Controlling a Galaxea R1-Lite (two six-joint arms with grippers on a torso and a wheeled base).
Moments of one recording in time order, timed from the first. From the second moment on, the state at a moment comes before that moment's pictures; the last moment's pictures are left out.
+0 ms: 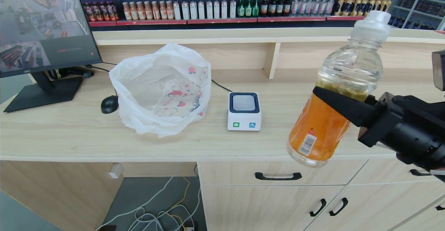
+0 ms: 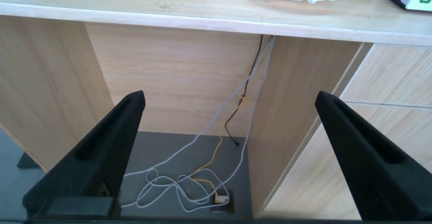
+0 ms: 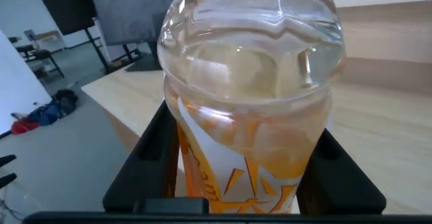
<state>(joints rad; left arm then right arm) 0.00 0.00 0.00 0.00 0.00 0.00 0.47 1.41 -0.48 -1.24 0.33 0.22</state>
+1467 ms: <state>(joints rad) 0.00 0.00 0.00 0.00 0.00 0.00 0.71 1.47 -0.55 -1.36 0.53 0.76</state>
